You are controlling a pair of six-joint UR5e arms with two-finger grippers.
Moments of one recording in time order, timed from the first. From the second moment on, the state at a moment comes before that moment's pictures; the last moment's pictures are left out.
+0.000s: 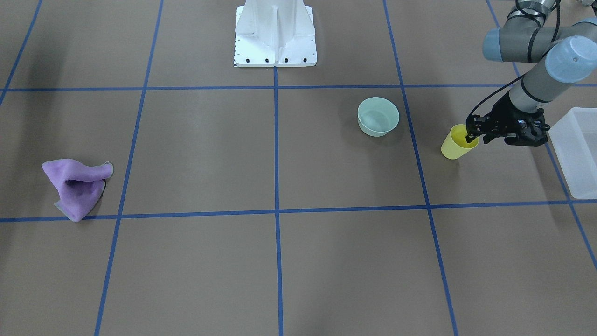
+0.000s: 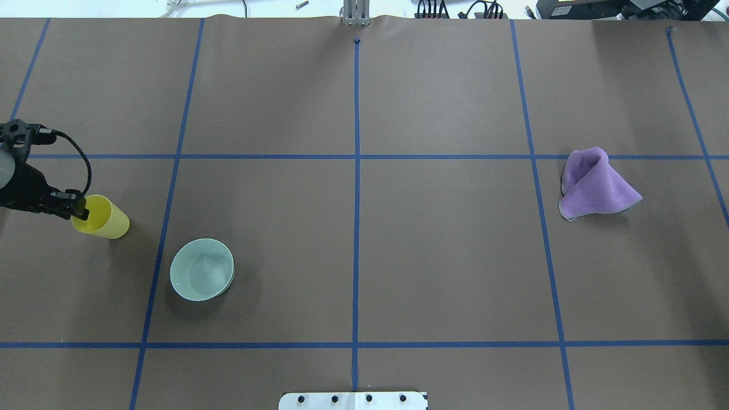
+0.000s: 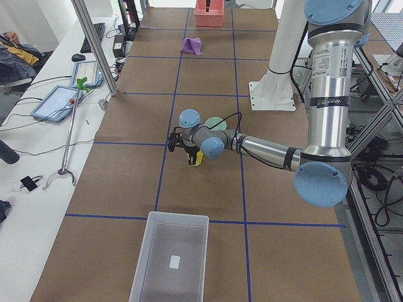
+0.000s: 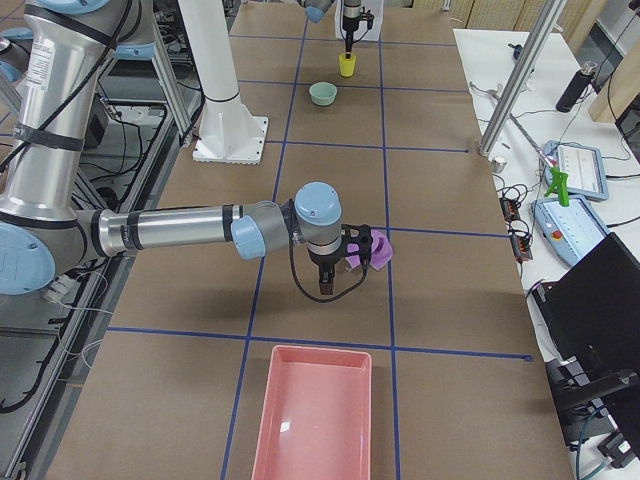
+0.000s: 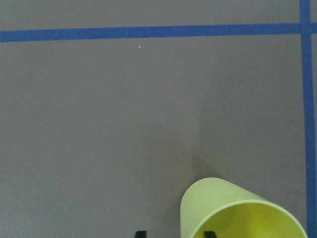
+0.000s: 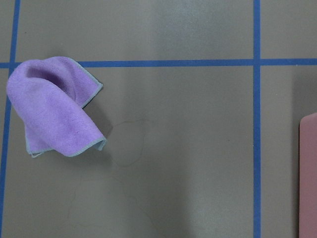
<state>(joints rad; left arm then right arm) -0.94 -1.55 -1.76 -1.99 -2.23 -0.79 1.40 -1.84 1.93 -1.33 2.40 0.35</state>
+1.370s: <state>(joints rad) -1.66 -1.60 -1.63 -1.64 -2.39 0.11 1.35 -1.83 1.93 -1.32 2.40 0.36</state>
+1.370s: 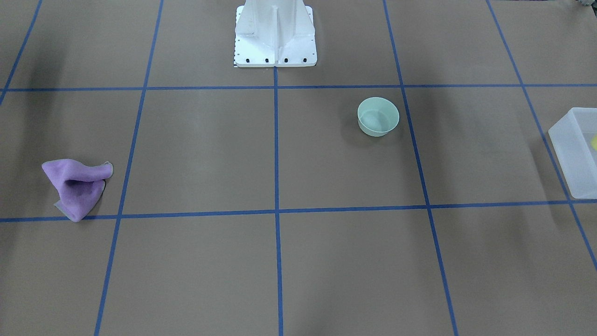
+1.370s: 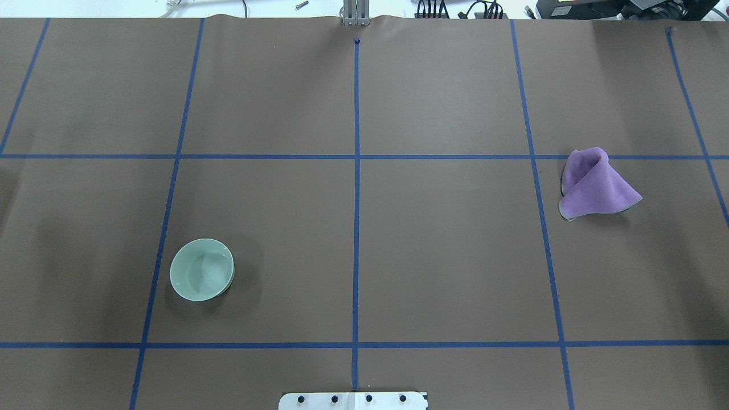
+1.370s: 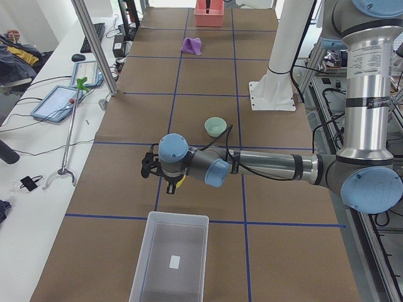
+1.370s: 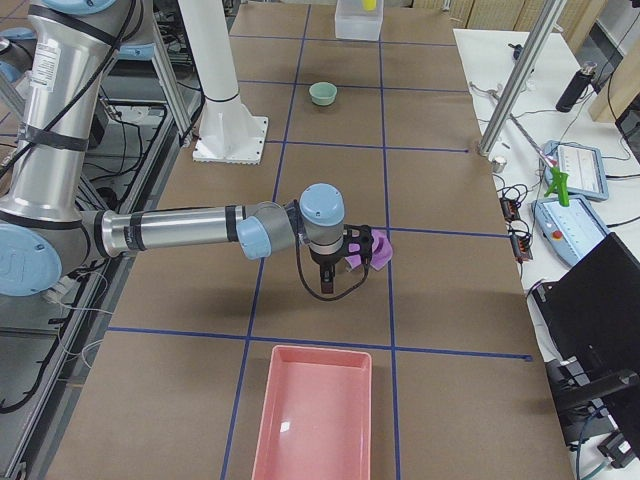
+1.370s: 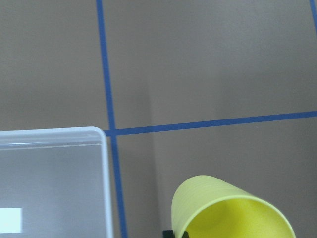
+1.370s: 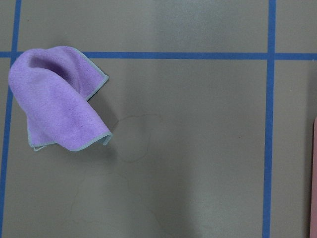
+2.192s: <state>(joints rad) -1.66 -1.69 -1.27 -1.63 -2.44 0.10 1.24 -1.74 1.84 -1.25 2.36 0.40</state>
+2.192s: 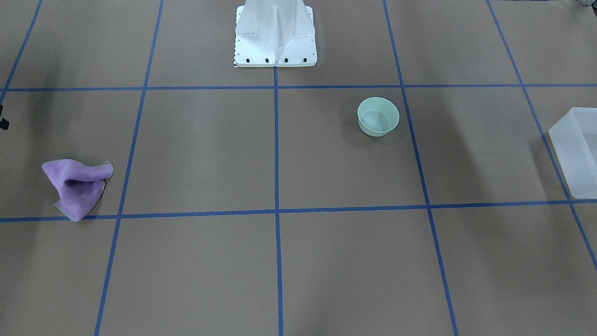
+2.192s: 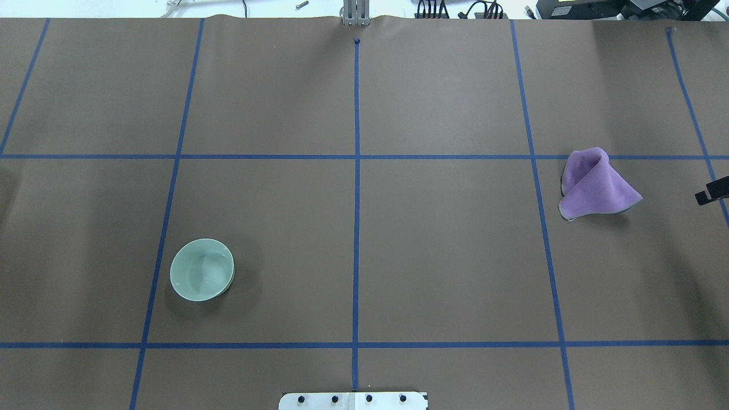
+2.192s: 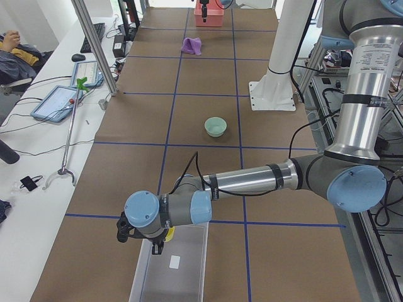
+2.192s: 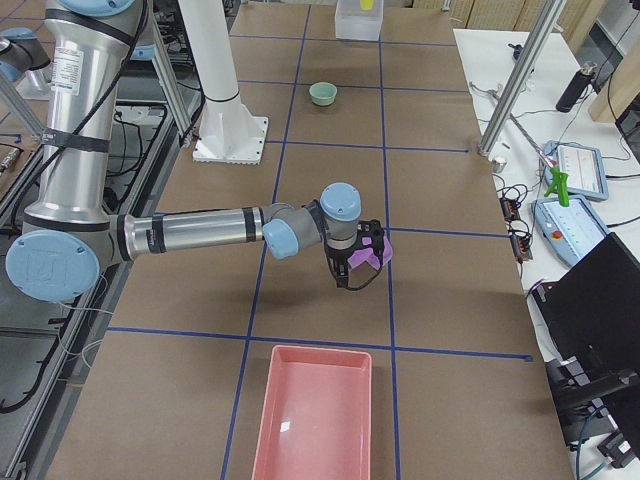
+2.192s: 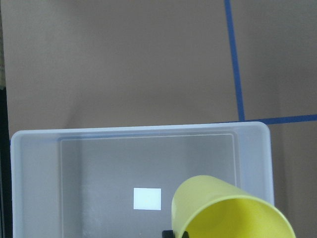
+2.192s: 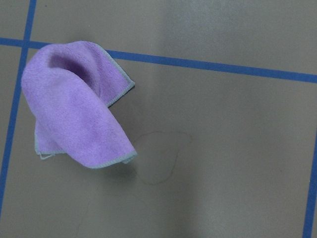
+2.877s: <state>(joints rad) -1.56 -1.68 -1.19 -1.80 -2.43 0.03 1.18 -1.69 1.84 -1.24 2.31 0.50</state>
